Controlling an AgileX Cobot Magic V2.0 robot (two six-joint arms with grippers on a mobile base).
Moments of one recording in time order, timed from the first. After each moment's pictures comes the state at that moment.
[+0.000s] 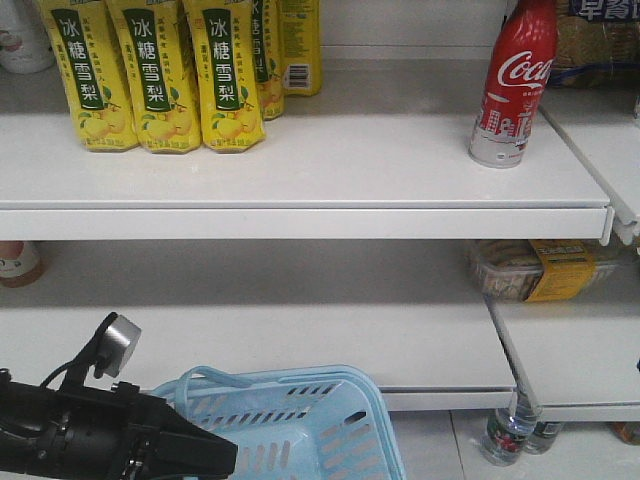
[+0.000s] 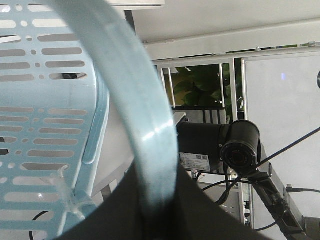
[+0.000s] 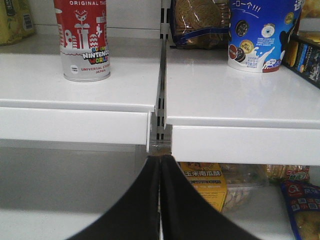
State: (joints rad) left arm -0.14 1.44 -0.49 -1.46 1.15 0.91; right arm 0.02 0.53 -0.36 0.06 0.05 -0.10
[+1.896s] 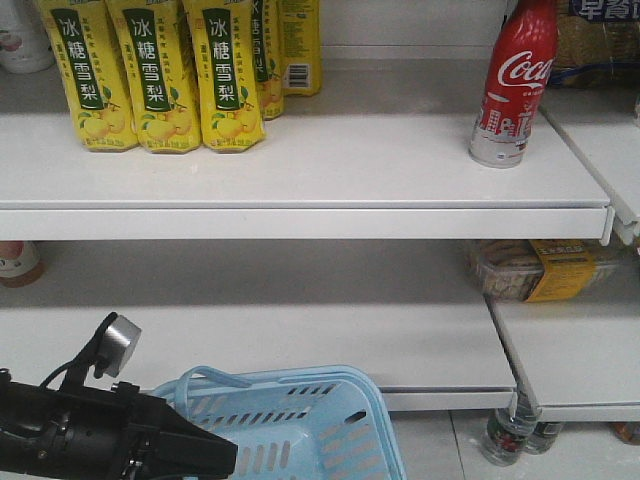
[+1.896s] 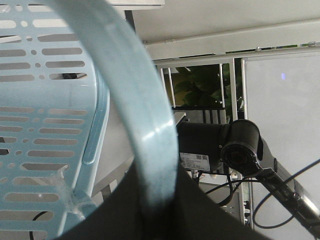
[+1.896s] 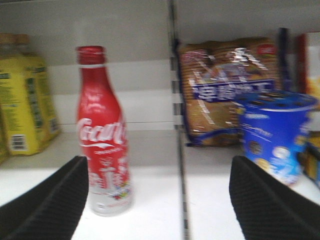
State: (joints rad) left arm -0.14 1.44 -0.49 -1.46 1.15 0.91; right arm 0.09 0.74 -0.68 0.09 -0.02 -0.05
